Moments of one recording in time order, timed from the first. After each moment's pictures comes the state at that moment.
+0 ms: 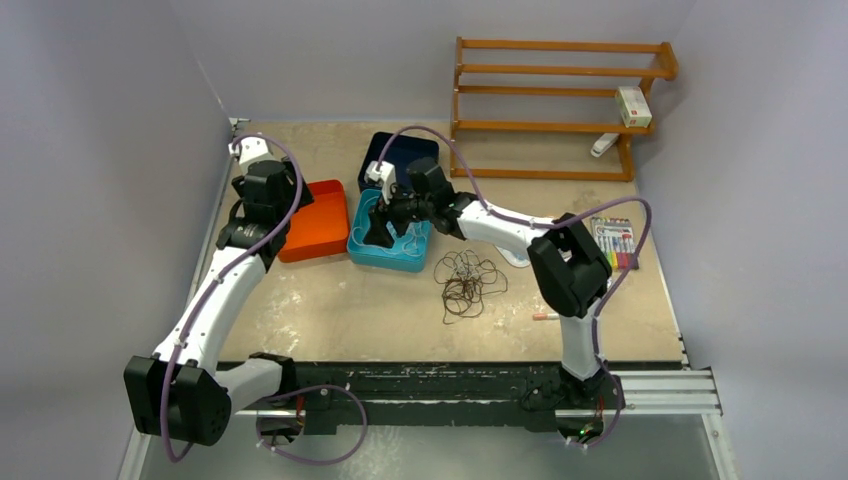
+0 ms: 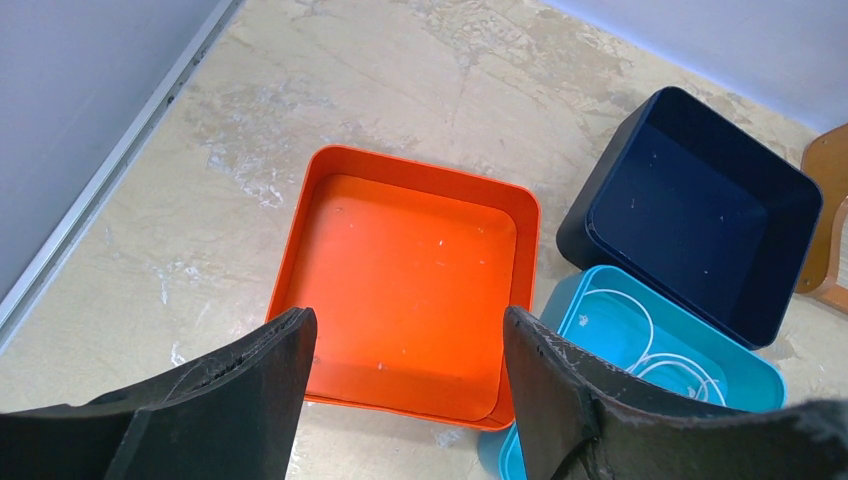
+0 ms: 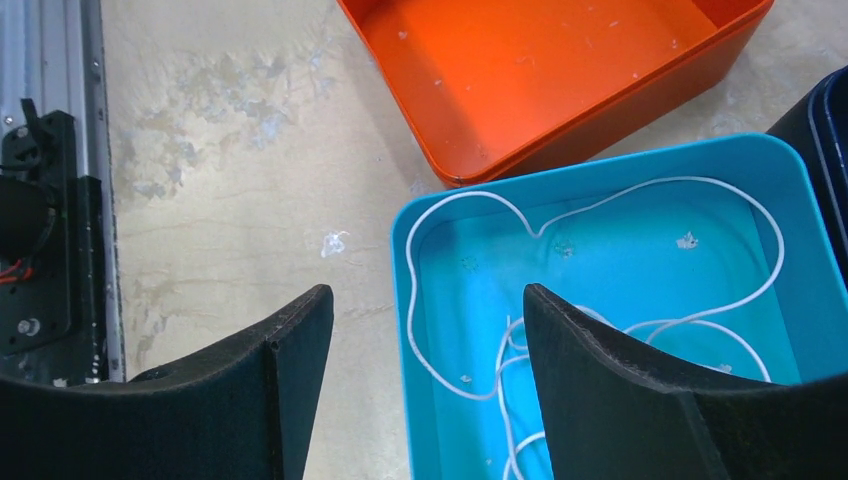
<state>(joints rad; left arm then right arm) -0.16 1.13 0.97 -0.30 -0.42 -0.40 0.73 1.97 1.43 0.03 -0.58 -0.03</state>
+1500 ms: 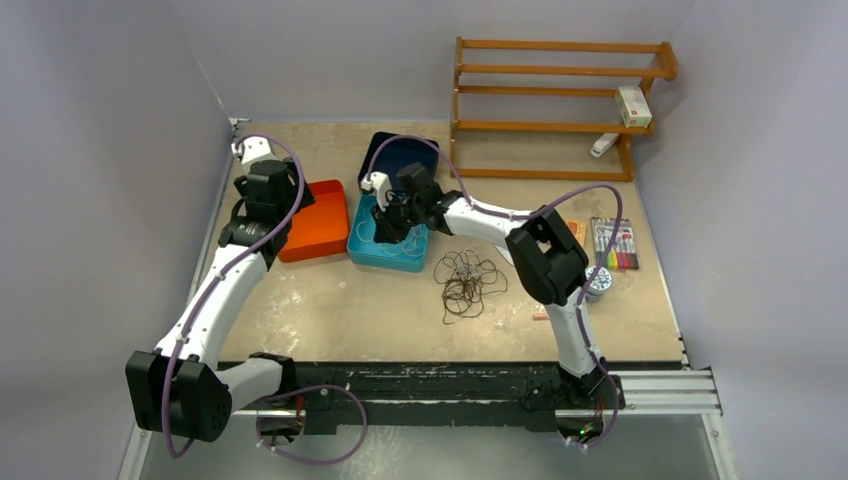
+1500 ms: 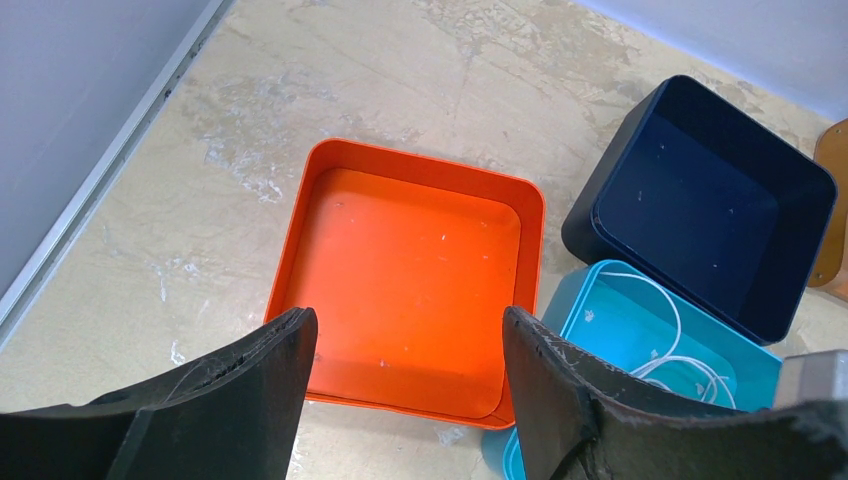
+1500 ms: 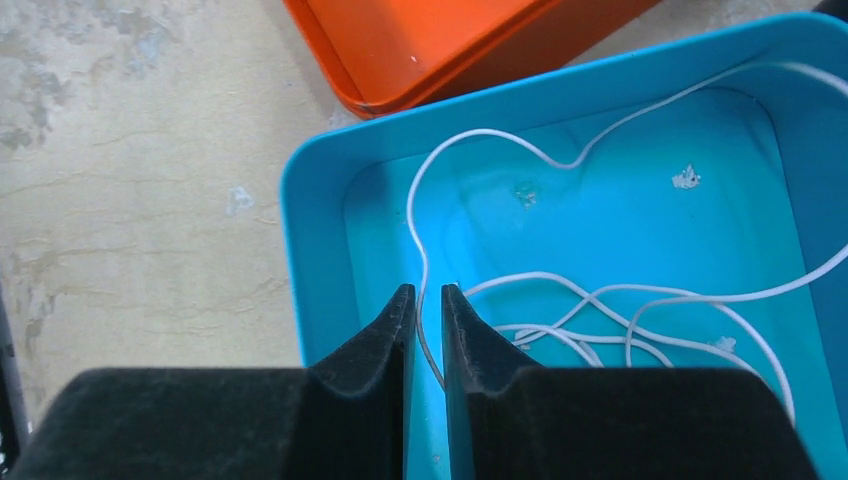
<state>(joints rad) -0.16 1.15 0.97 -0.30 -0.42 -0.40 0.73 2.13 1.55 -0.13 -0.53 -0.13</state>
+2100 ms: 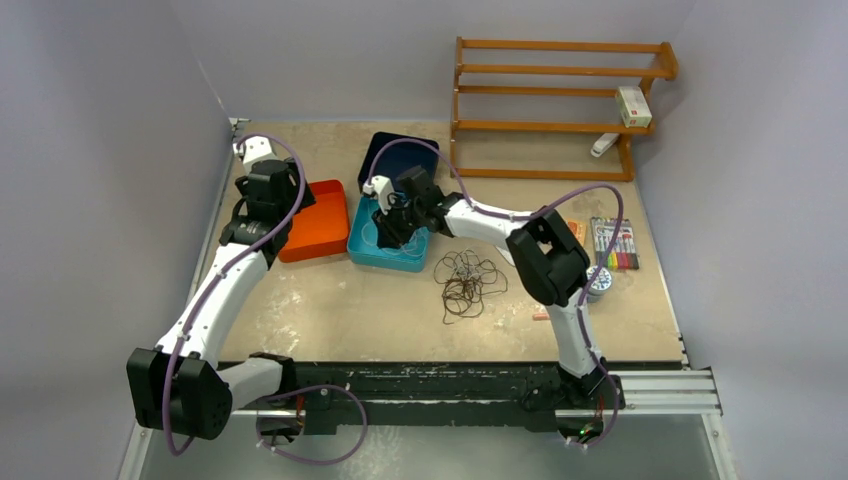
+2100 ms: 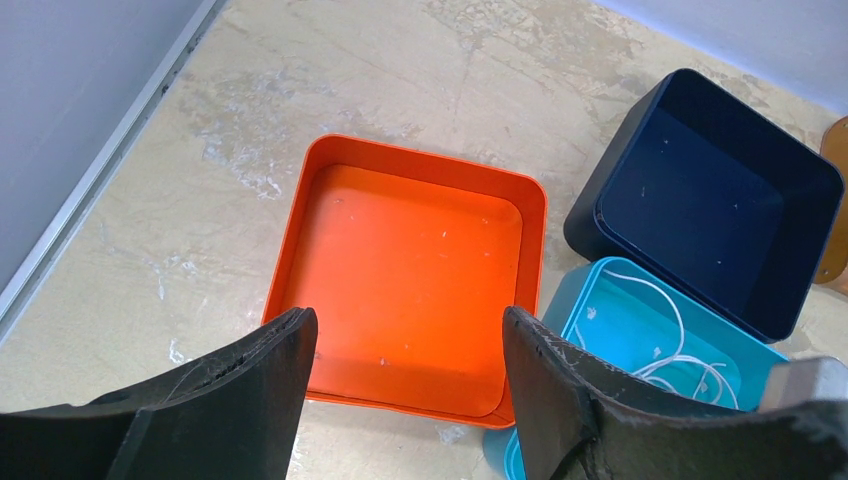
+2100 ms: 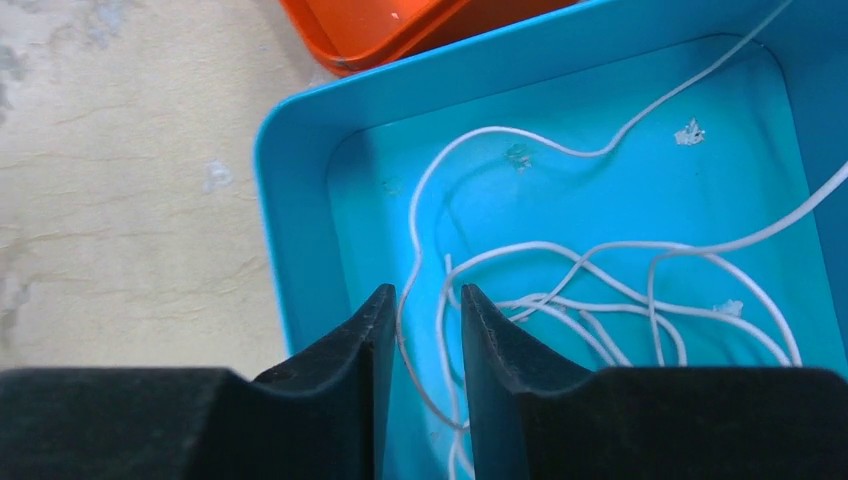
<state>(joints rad) -0.16 1.16 0.97 -0.30 -0.41 -0.40 0.74 2.16 1.56 -0.17 -0.46 -0.14</state>
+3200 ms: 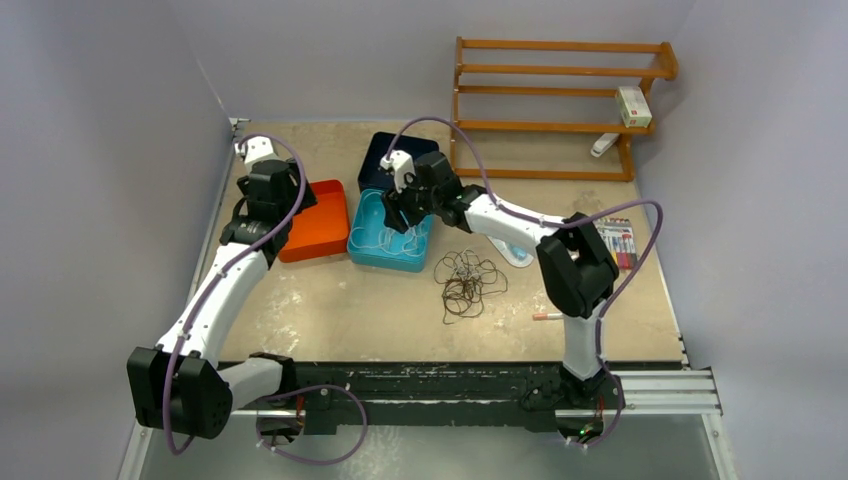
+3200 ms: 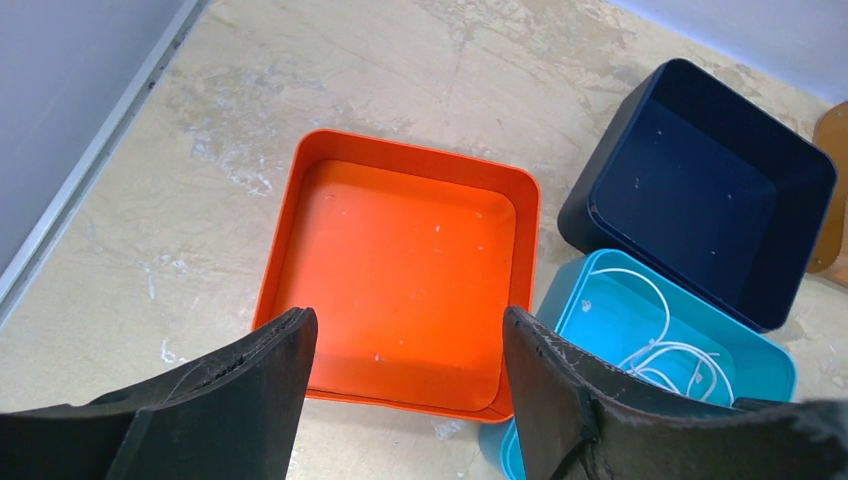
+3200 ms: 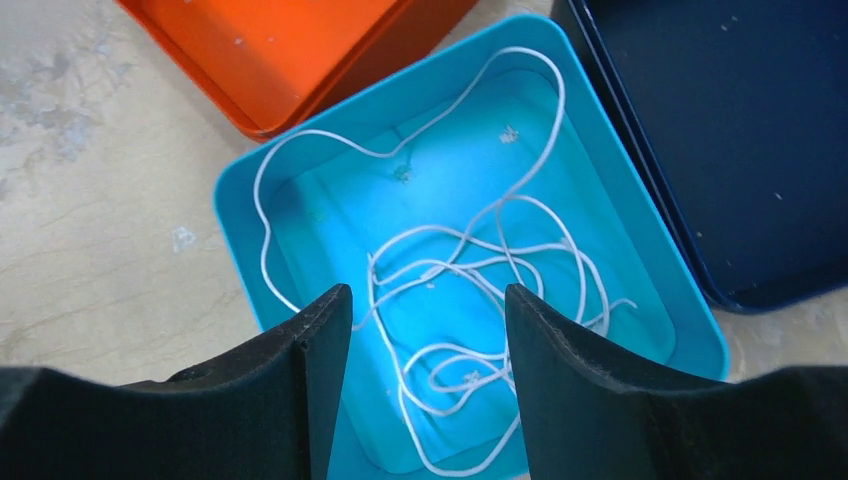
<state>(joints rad) -0.16 1.16 0.97 -0.31 -0.40 -0.40 0.70 1.97 1.48 -0.14 -0.30 -0.06</state>
